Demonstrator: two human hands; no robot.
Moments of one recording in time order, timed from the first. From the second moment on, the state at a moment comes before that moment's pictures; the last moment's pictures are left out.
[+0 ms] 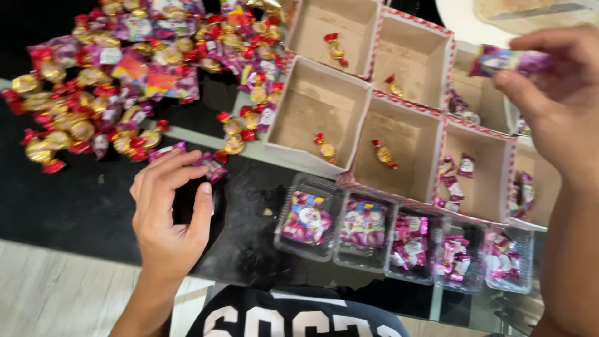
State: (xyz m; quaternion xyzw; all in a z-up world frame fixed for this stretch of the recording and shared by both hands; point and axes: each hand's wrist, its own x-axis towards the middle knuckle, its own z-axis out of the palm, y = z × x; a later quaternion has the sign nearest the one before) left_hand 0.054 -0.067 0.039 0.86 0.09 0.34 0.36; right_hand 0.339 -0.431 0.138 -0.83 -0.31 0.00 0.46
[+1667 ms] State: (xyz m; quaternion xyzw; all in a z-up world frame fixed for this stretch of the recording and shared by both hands) left_hand 0.009 0.010 0.009 0.82 0.22 0.40 0.36; right_hand 0.289 0.031 -0.001 -0.75 -0.65 -0.10 0.03
